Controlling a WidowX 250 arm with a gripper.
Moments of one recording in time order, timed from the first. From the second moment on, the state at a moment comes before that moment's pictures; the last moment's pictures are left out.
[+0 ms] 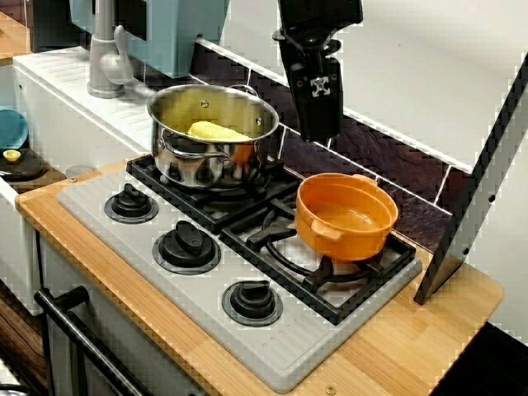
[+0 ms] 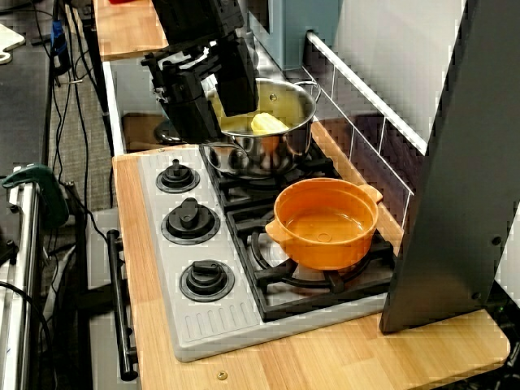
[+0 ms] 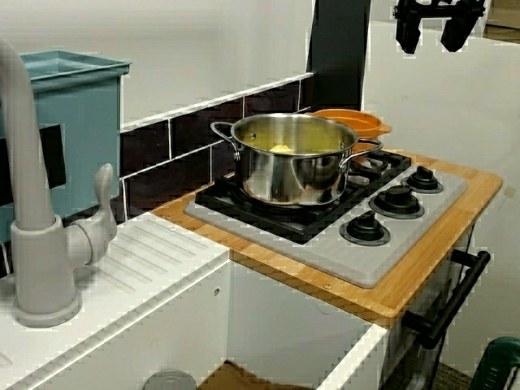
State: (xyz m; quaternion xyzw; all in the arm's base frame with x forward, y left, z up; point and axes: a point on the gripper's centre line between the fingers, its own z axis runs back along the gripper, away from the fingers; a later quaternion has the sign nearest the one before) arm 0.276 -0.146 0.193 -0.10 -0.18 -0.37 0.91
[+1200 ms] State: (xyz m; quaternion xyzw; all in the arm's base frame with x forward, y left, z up) arm 0.293 -0.148 0.140 -0.03 -0.13 -0.56 0.82
